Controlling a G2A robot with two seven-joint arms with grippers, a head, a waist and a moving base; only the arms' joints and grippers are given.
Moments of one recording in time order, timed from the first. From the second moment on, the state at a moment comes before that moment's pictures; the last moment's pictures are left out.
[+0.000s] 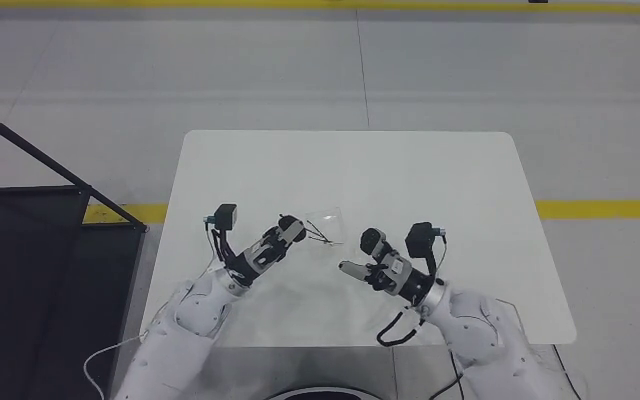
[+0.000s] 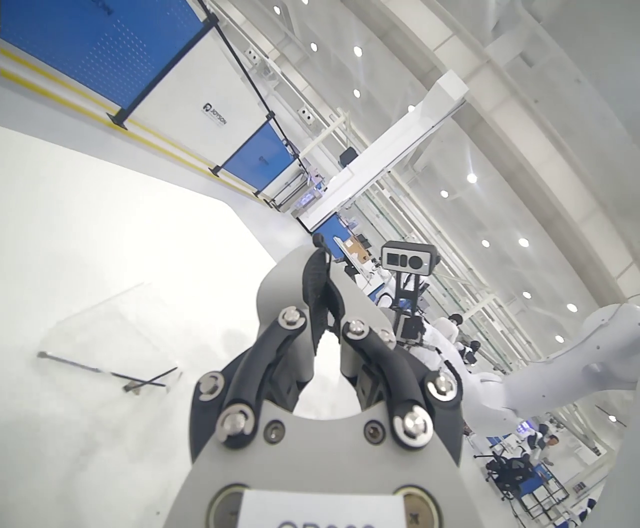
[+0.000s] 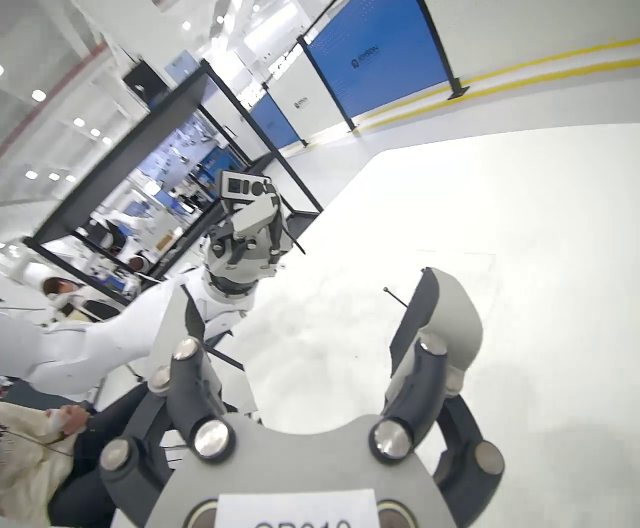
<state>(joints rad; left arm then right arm) 1.33 -1.20 -1.28 -1.50 0.17 -0.84 -0.24 -1.36 -1.11 1.16 -1.82 -0.62 -0.47 0.27</state>
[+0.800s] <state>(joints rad) 1.39 -1.17 -1.38 -1.52 0.11 -0.84 -0.31 -1.22 -1.15 0.96 -1.92 -0.96 -0.14 0.54</state>
